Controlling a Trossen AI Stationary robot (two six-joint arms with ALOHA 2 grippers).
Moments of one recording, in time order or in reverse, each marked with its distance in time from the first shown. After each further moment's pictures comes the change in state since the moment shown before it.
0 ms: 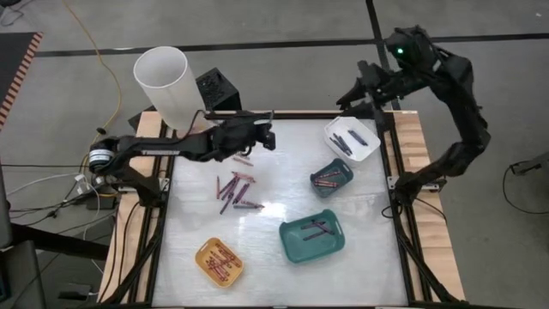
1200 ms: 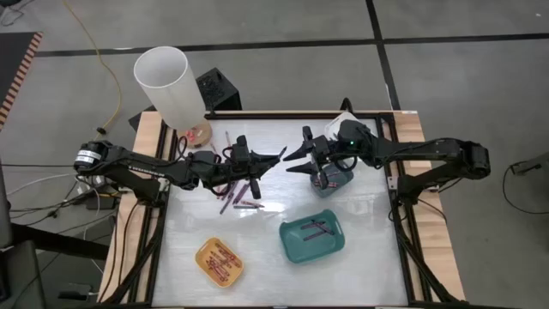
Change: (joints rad) left arm -0.303 -0.124 -0.227 0.559 0.144 0.520; right arm 0.489 -0.191 -1.325 1.769 0.238 0.420
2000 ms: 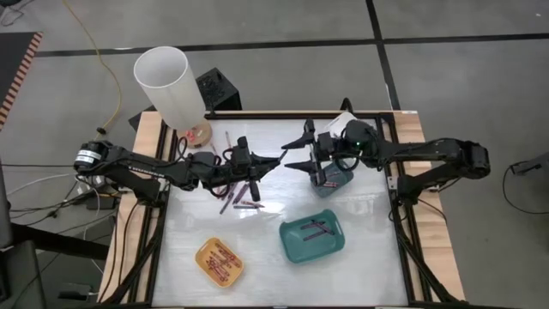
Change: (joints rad) left arm -0.009 0.000 0.000 0.001 0.018 0.030; right arm 0.019 0.001 0.001 0.164 0.094 -0.023
